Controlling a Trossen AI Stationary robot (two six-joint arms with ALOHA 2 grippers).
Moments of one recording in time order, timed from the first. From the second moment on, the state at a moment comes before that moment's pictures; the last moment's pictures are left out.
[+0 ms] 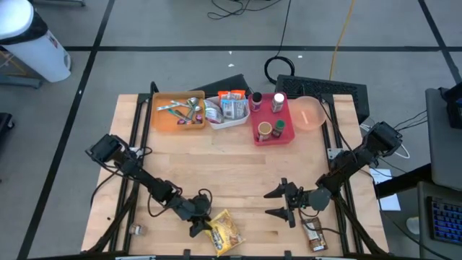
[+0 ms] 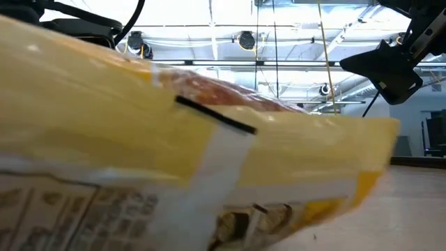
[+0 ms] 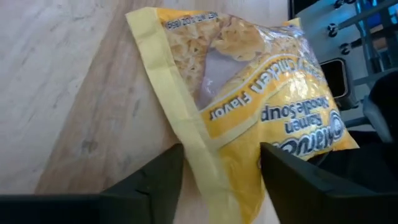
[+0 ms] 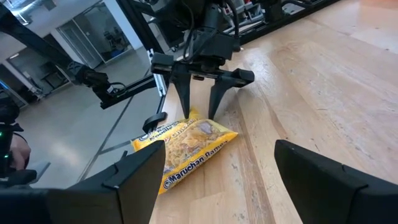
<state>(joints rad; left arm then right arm) -0.62 1.81 0.68 0.52 -0.04 -1.00 0.75 1.53 0.42 0.90 0.61 0.64</state>
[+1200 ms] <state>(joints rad) -0.50 1.71 0.68 0.56 0.09 -0.68 0.74 1.53 0.42 0.89 0.64 0.64</state>
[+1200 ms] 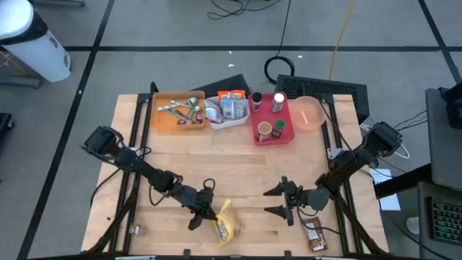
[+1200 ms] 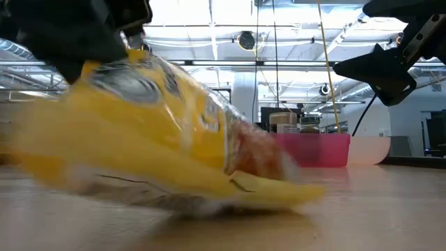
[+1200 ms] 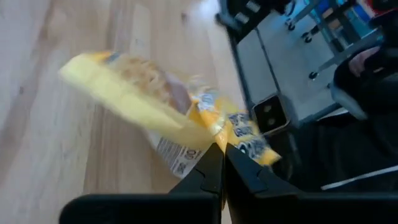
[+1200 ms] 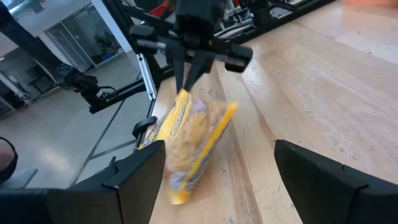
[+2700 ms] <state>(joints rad) -0.32 1.44 1.11 -0.33 0.25 0.00 0.14 1.53 0.51 1.07 -0.17 0.27</state>
